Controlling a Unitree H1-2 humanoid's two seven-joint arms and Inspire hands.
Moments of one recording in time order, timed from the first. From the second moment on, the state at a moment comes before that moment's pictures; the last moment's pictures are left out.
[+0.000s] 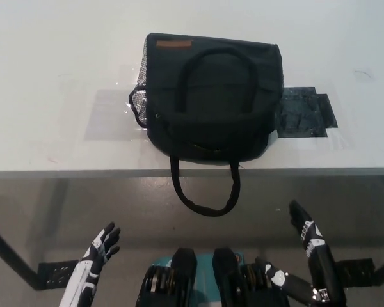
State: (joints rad) left_arm 0.19 0.12 -0.06 -0.11 0.06 -0.22 -0.07; right_arm 0.09 0.00 0.11 0.05 -0.11 -0.37 0.00
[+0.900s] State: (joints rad) left_arm -0.03 0.18 -0.02 -0.62 0.33 -0.17 -0.12; right_arm -0.03 -0.05 0.03 -0.43 -0.19 -0.28 0.00
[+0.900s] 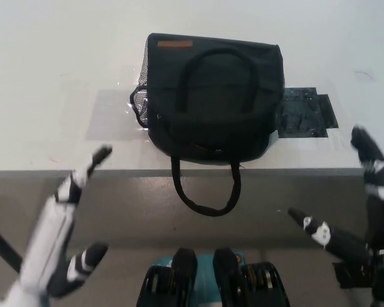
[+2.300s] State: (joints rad) left_arm -1.00 0.34 -0.38 0.44 0.83 0.04 -0.27; right_arm -0.99 -0.08 0.13 0.59 -0.39 0.09 0.07
